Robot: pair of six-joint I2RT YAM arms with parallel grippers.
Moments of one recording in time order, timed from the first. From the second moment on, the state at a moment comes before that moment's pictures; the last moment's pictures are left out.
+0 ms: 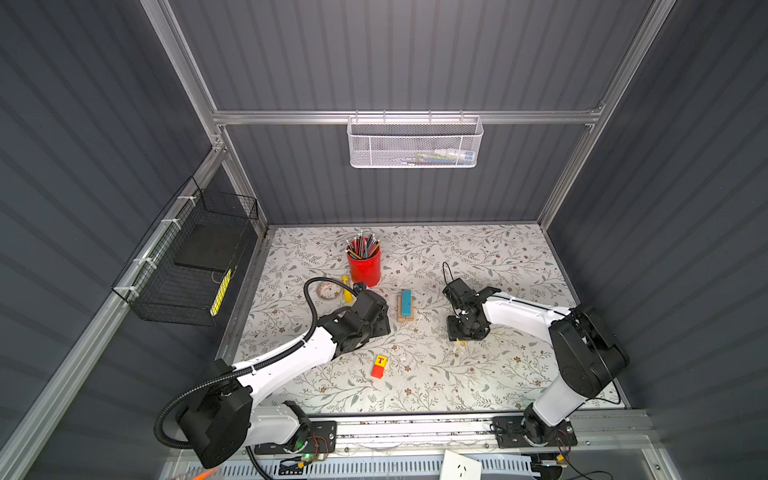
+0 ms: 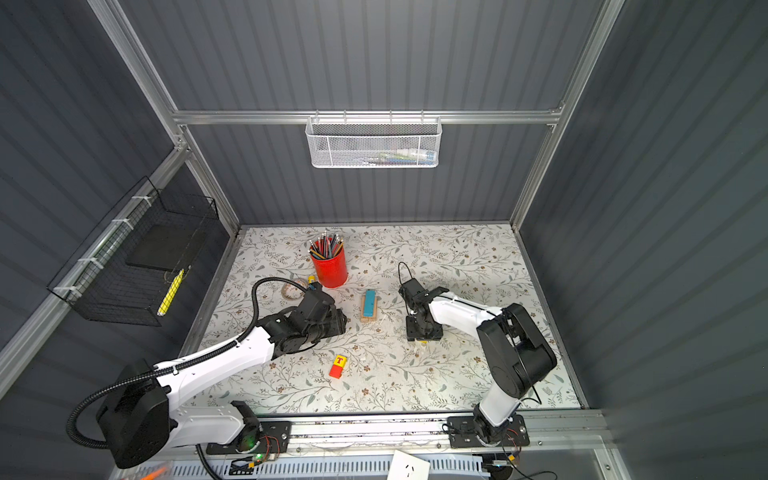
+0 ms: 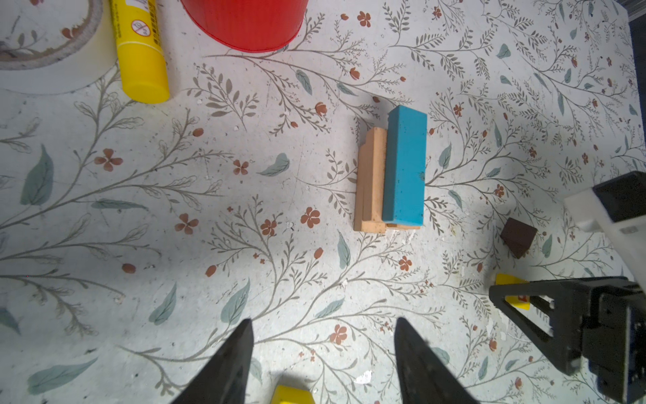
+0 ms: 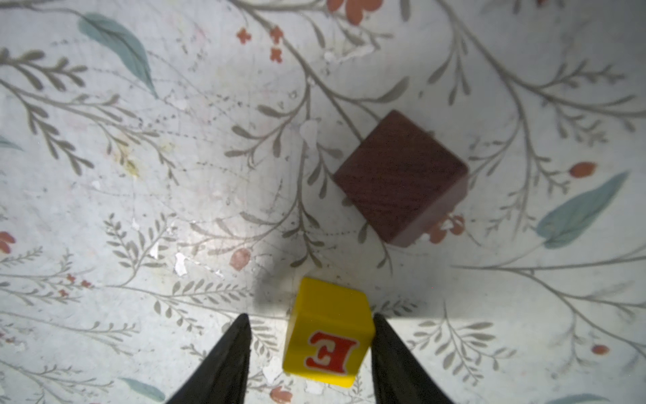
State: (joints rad) left arm -0.78 1.30 0.81 -0.42 -0.18 -0.80; right arm 0.57 1.66 0.96 -0.73 0.05 0.55
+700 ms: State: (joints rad) left arm -0.78 1.29 0.81 -0.43 -0.19 -0.79; right arm 0.57 1.67 0.99 -0.77 0.07 0.61
